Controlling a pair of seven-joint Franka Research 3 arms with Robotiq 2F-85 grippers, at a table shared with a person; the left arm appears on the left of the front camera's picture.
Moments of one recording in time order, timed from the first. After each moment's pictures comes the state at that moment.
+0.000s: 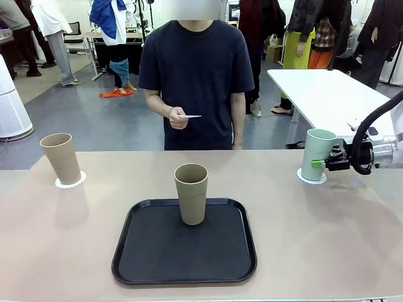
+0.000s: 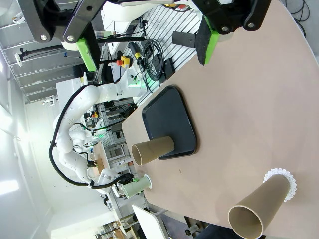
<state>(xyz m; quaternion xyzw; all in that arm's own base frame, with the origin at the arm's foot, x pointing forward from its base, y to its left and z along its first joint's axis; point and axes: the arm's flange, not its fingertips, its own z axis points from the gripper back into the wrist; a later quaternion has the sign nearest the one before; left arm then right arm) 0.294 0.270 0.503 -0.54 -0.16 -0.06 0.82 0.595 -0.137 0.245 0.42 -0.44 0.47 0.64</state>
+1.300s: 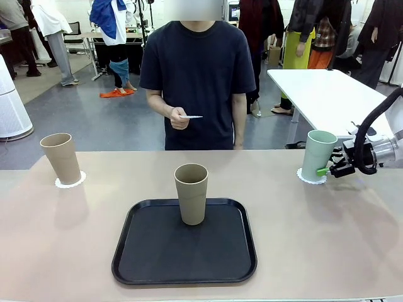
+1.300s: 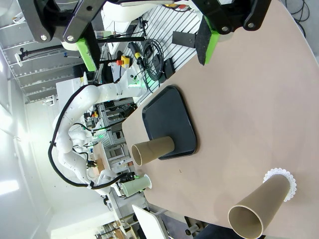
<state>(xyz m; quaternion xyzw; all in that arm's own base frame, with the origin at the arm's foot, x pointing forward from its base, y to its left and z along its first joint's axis) 0.294 0.270 0.503 -0.54 -0.16 -0.06 0.82 0.596 -0.145 0.243 0.37 -0.38 0.52 0.67</state>
